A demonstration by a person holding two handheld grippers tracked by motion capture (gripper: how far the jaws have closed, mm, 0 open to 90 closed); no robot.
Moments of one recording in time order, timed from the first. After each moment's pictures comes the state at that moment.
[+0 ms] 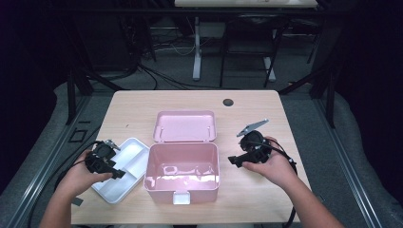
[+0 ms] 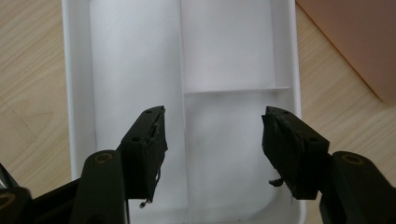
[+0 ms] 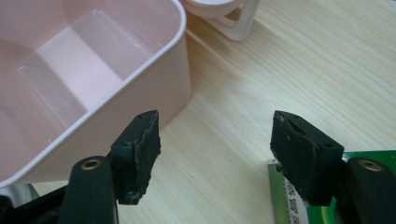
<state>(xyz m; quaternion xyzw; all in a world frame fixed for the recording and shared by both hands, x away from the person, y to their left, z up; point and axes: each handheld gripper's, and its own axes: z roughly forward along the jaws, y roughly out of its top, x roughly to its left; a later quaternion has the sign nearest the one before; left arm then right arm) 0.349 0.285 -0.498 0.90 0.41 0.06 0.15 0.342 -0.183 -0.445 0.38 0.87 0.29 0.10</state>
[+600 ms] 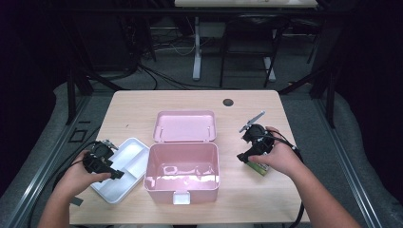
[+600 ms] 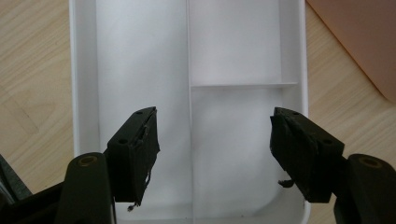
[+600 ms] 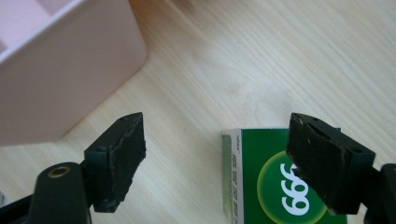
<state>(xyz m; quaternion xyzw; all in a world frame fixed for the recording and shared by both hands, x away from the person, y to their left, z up) 0.350 0.292 -0.499 0.89 0.42 0.06 0.15 0.370 -0.196 -0.446 0.37 0.90 0.19 0.11</state>
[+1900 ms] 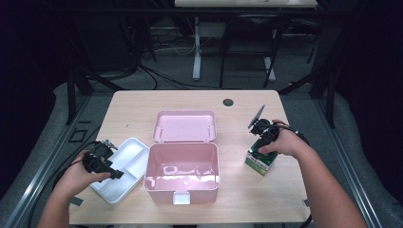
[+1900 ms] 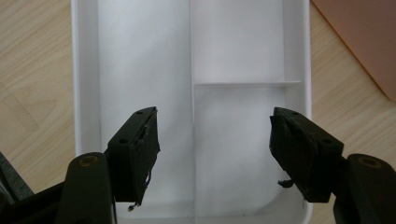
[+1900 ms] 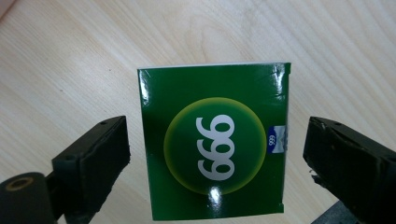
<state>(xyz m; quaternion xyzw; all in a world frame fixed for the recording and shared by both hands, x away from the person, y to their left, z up) 0.351 0.294 -0.499 0.89 0.42 0.05 0.15 0.422 -0.230 -0.474 0.40 0.92 0.04 0.05</state>
